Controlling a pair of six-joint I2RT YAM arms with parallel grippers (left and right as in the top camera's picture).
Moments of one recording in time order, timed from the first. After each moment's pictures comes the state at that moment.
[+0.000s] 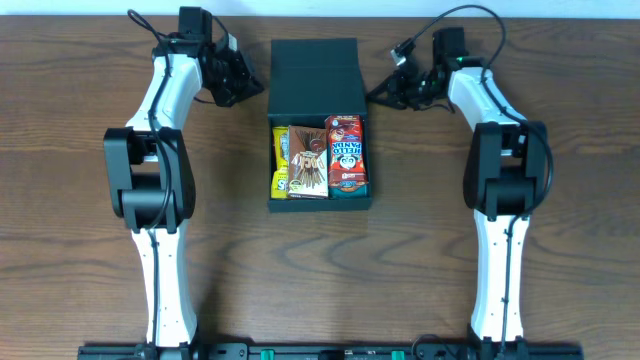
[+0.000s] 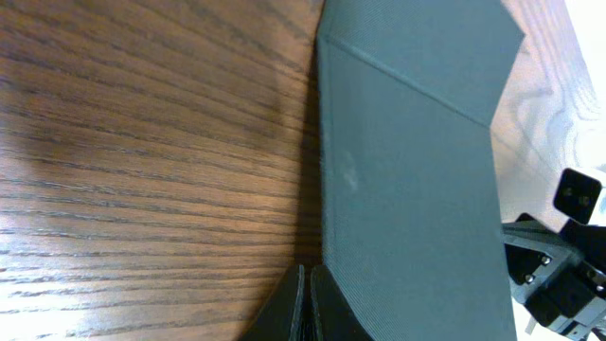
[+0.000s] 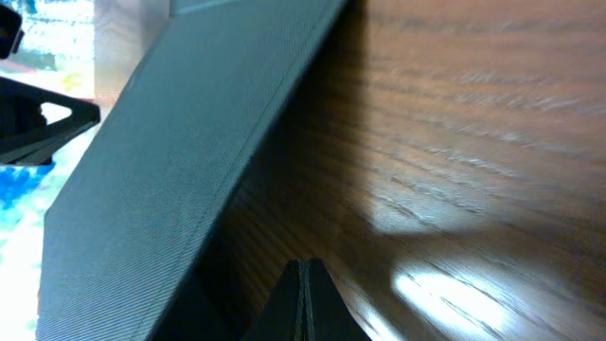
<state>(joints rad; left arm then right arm) -0.03 2.41 2.02 -0.79 0.60 -0.53 0.06 2.60 2.07 -0.68 -0.92 0.15</state>
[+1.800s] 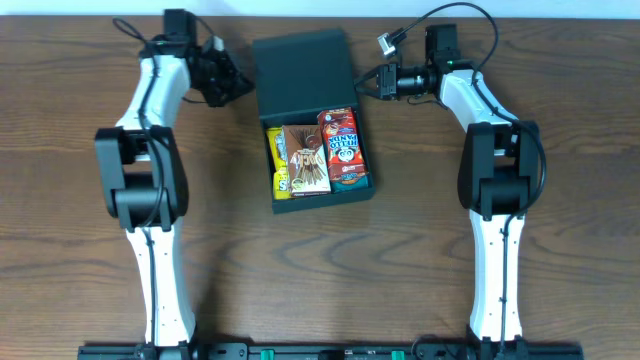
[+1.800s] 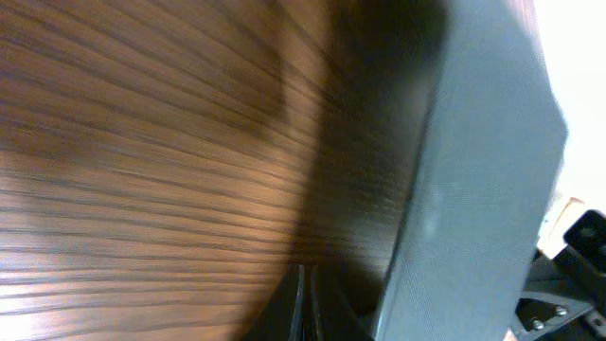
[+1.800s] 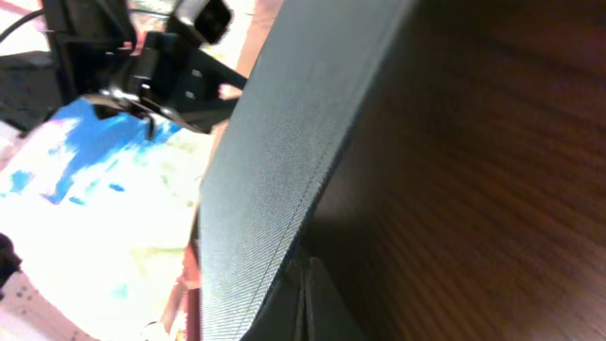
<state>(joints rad) 0.01 2.42 2.02 -0.78 0.65 -0.60 0.08 2.61 2.07 -0.46 -1.28 0.18</state>
